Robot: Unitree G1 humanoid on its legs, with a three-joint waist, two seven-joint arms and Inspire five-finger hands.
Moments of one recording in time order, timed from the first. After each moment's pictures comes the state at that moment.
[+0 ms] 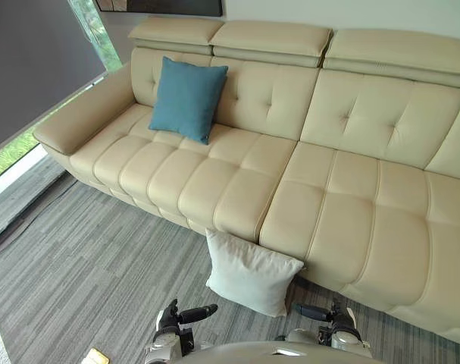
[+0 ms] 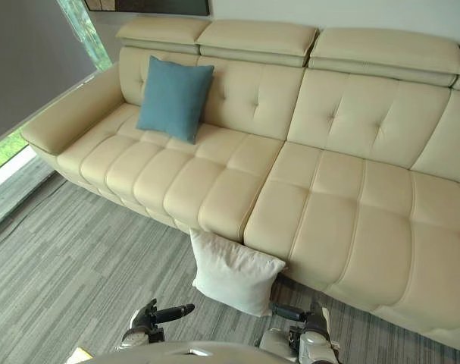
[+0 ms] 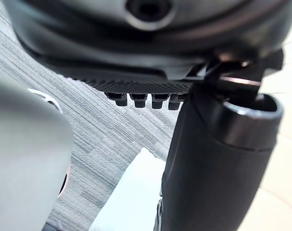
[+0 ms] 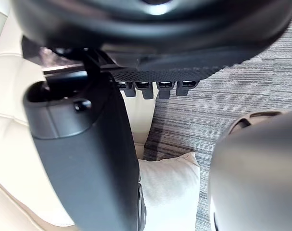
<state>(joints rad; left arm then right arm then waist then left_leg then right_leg) 0.06 -0.03 0.26 1.00 0.01 -0.01 0.13 0.07 -0.02 -0.24 0.96 -0.08 0.06 -0.20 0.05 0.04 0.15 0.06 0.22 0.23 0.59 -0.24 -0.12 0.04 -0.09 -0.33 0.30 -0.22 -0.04</state>
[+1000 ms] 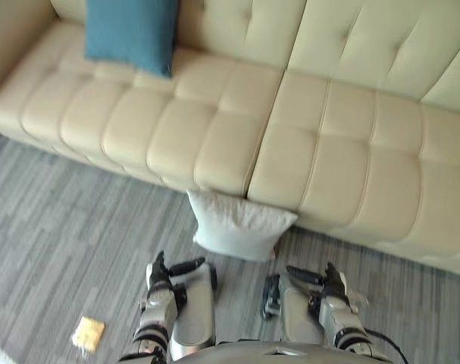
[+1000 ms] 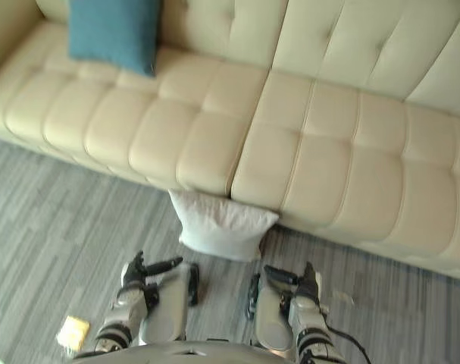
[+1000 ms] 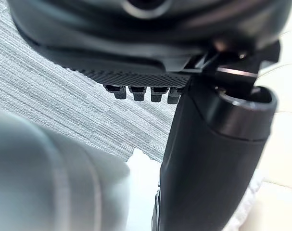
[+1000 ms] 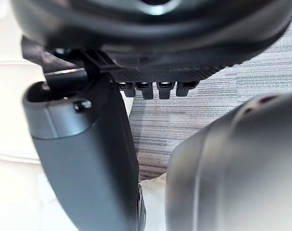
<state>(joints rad) -0.17 0.06 0.19 0.87 -0.11 -0.02 0.27 -0.16 -0.03 -0.21 0.90 0.01 0.05 -0.31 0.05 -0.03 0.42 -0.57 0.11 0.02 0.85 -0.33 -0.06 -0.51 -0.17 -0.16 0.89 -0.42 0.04</state>
